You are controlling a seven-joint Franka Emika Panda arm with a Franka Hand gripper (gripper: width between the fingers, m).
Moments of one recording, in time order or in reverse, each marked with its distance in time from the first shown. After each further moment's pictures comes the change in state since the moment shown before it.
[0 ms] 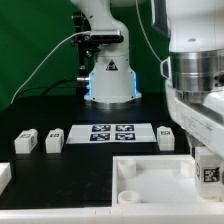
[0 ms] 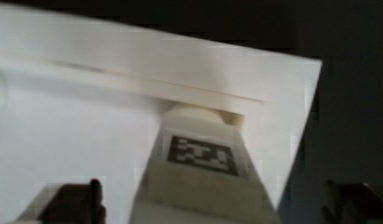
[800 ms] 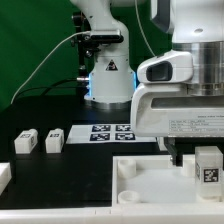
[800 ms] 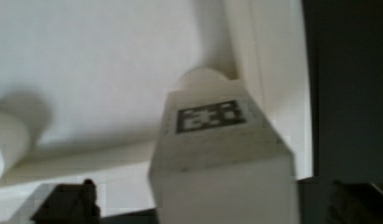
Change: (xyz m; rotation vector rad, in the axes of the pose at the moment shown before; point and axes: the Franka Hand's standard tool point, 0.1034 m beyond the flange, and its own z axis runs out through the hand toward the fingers) arm 0.006 0.000 -0.003 -0.047 0.055 -1.120
